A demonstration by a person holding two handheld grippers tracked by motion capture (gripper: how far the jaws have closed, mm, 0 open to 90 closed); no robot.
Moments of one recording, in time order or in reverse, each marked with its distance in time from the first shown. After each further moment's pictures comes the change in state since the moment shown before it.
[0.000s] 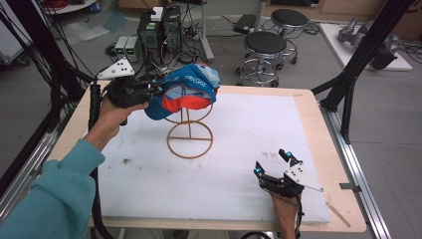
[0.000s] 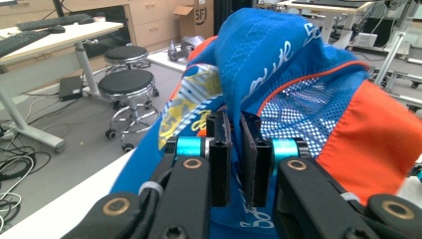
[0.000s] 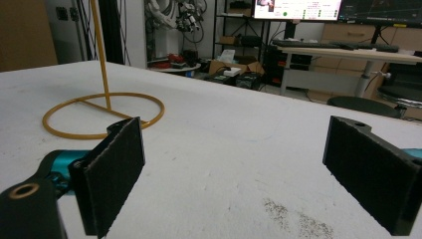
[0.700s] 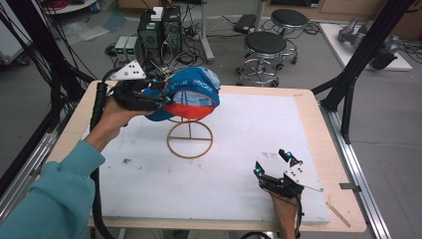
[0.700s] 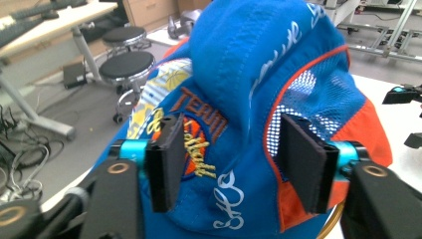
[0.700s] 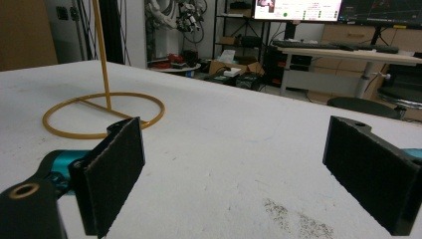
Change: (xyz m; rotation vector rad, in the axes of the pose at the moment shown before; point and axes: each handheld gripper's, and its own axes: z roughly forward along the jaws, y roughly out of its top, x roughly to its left) left arm -0.010 0.003 0.008 0.112 0.017 0.053; right arm 0.000 0.000 0.000 0.000 0.000 -0.006
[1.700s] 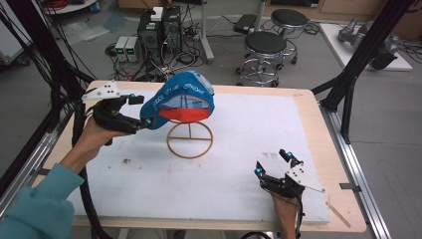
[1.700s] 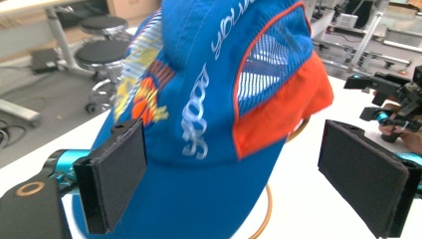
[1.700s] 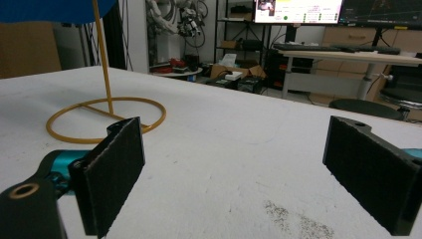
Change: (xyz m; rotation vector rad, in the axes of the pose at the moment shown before) left arm 0.002 -0.058 -0.045 -0.050 -0.062 -0.079; right arm -0.002 -0.001 -0.002 -0.017 0.005 0.017
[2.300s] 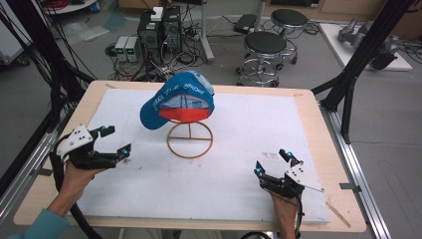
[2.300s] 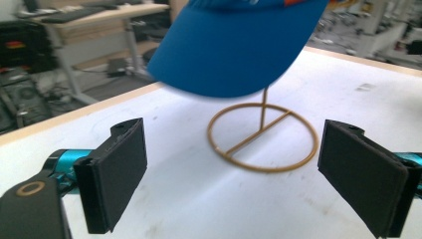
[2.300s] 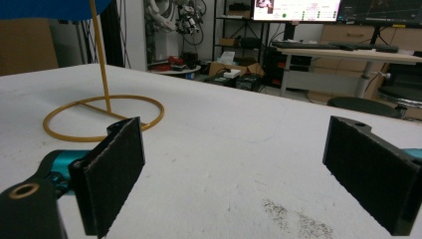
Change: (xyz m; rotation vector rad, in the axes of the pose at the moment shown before) left arm -0.017 -0.121 -0.057 -0.095 0.227 -0.024; right arm 0.001 0.000 0.001 0.012 -0.007 -0.001
